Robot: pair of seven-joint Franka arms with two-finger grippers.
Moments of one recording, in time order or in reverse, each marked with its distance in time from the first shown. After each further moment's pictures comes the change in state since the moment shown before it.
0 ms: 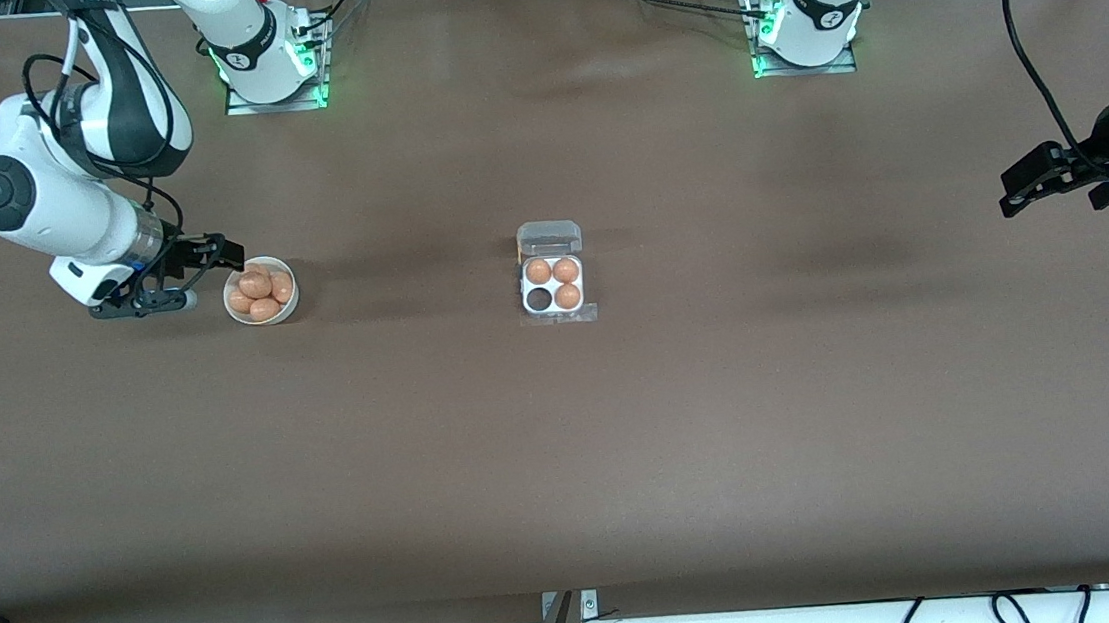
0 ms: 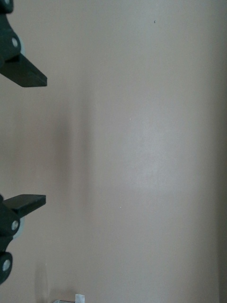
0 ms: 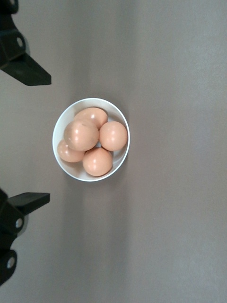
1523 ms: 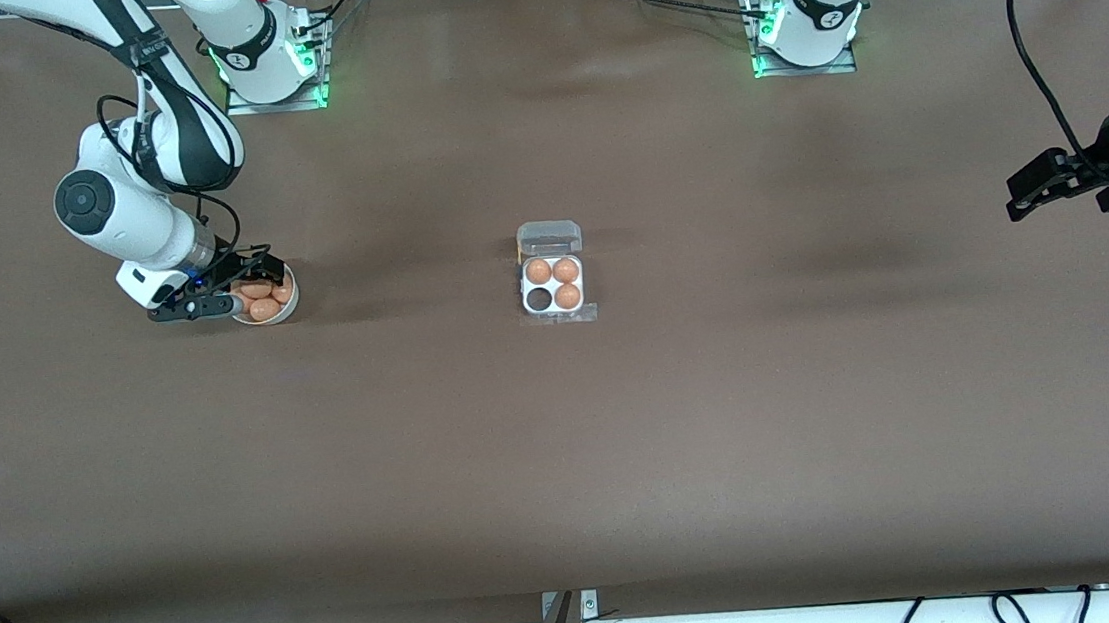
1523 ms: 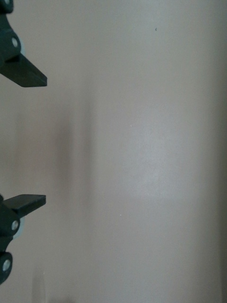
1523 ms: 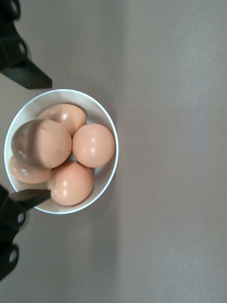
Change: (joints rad) left arm 0.003 0.013 0.005 0.003 0.023 0.000 0.000; right arm 0.012 0.104 0.013 -0.142 -0.001 0.316 0.029
